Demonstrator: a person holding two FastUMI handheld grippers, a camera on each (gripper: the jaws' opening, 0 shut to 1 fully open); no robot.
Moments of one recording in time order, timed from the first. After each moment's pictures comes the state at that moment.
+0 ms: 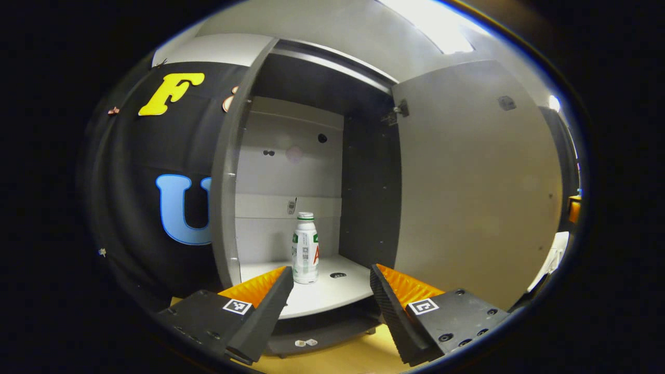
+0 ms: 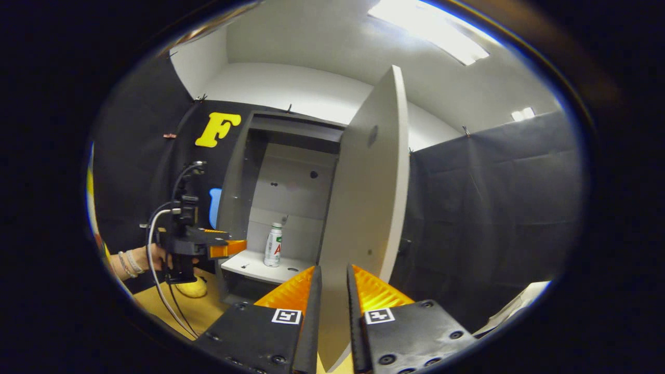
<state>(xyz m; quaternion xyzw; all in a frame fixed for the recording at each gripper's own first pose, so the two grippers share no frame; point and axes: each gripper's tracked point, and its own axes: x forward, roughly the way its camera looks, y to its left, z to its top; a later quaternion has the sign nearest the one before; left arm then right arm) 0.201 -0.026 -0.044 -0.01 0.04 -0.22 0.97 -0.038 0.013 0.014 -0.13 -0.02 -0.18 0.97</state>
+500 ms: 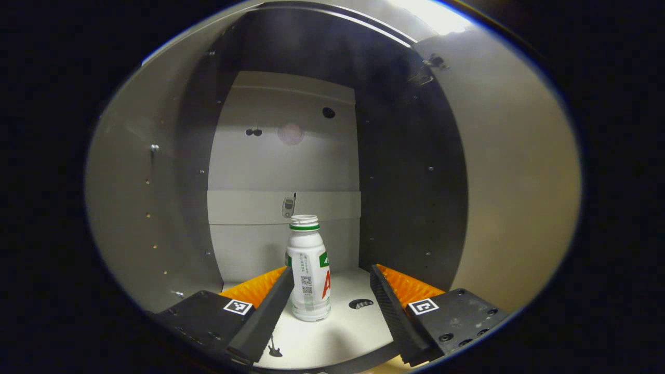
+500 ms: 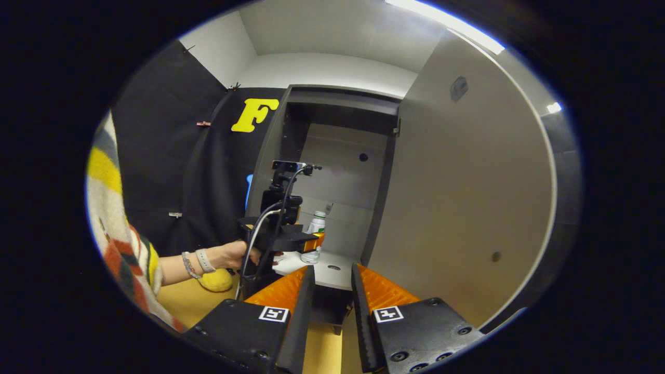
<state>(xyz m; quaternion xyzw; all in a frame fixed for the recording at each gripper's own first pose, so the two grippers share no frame) 0.359 -0.063 -0.086 0.01 0.05 -0.18 0.98 0.069 0.036 -0.052 -0.08 0.04 -0.05 0.99</state>
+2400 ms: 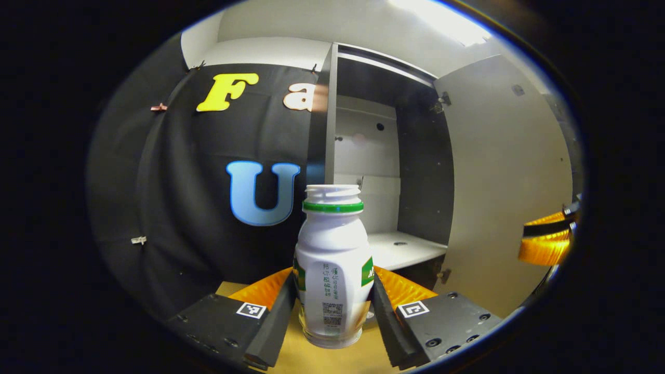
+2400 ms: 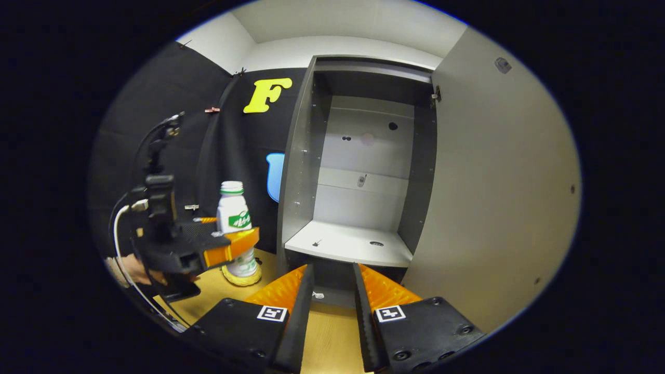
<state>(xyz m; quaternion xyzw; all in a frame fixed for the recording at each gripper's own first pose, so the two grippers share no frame) 0.106 0.118 -0.126 0.00 0.06 -0.08 1.00 0.066 0.109 -0.123 -0.05 0.10 -0.04 0.99</state>
